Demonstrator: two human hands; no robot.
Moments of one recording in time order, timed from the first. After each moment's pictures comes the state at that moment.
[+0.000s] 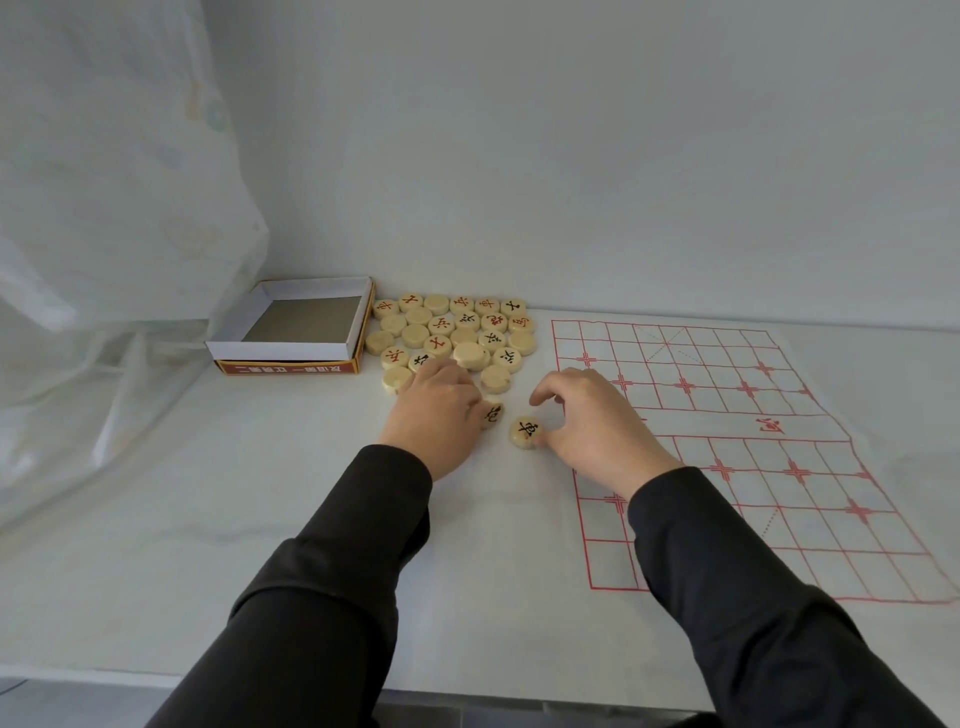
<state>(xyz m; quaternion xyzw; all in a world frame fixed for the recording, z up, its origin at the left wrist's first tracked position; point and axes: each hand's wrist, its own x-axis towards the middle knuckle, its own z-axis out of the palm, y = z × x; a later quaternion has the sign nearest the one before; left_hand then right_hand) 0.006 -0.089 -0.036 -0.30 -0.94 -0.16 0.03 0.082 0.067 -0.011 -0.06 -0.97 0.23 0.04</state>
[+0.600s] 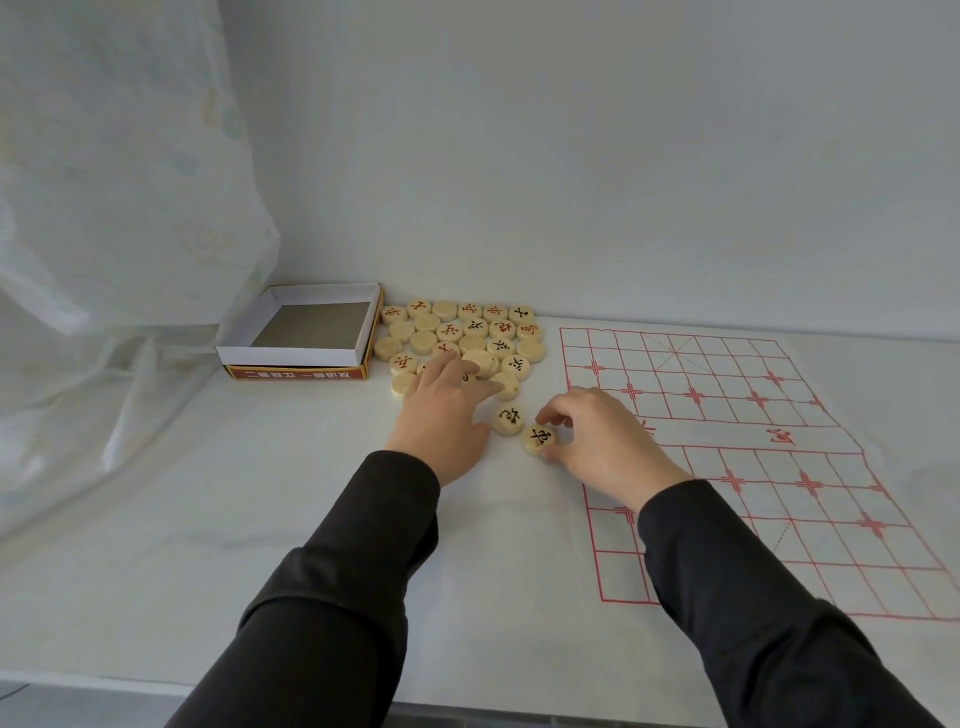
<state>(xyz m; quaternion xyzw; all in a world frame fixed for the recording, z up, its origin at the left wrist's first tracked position) 0.005 -0.093 -0.034 -0.30 -0.94 -0.17 0.02 0.078 0.068 -0.017 -0.05 -0.98 0.20 0.01</state>
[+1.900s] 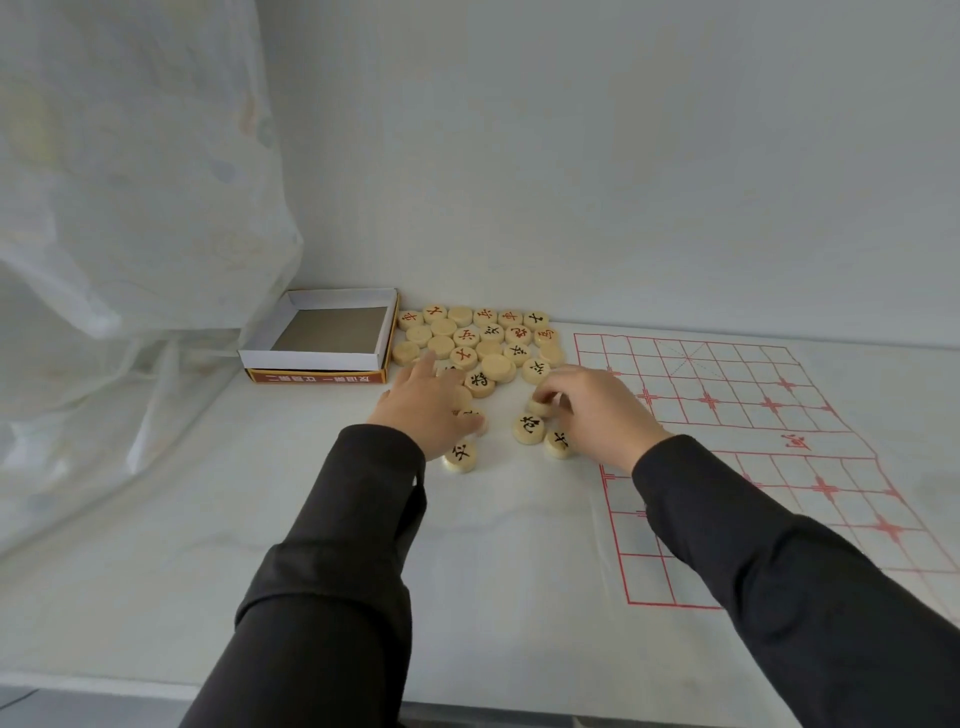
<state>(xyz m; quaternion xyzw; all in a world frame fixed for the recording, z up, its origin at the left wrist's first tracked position) -0.009 -0.123 -0.005 -0.20 -0.95 -0.17 -0.15 0.042 0.066 -0.020 0.01 -0.98 0.19 0.05</state>
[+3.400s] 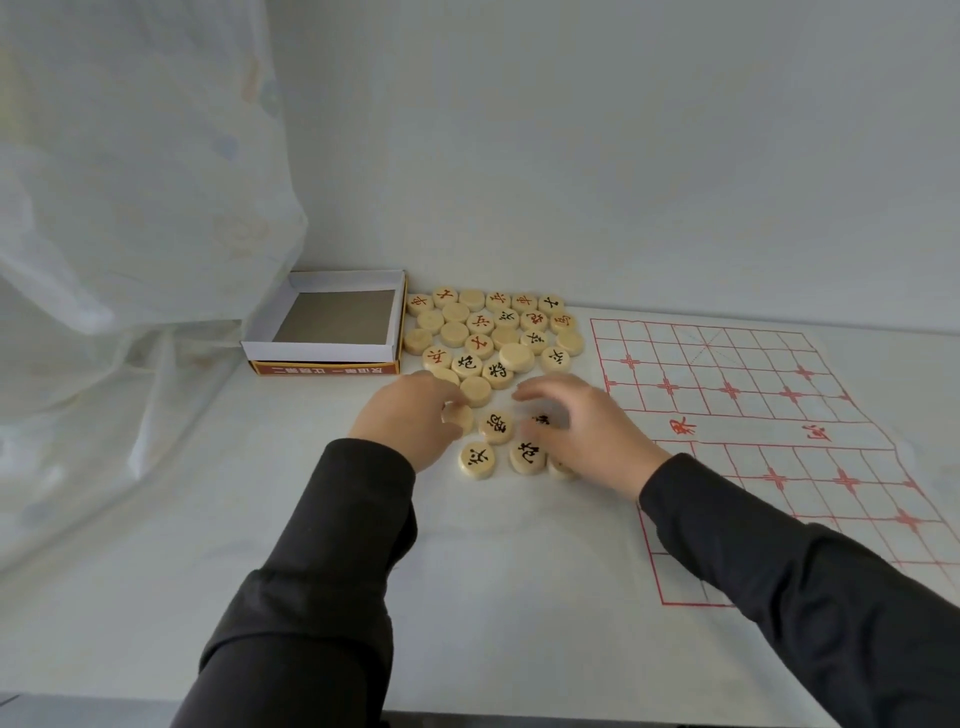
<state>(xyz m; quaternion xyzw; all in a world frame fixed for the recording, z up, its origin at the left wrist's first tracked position) -0.019 -0.151 -0.012 -0.23 -0.95 -0.16 -0.13 0.049 0.031 -0.024 0.01 -0.93 0.36 0.02</state>
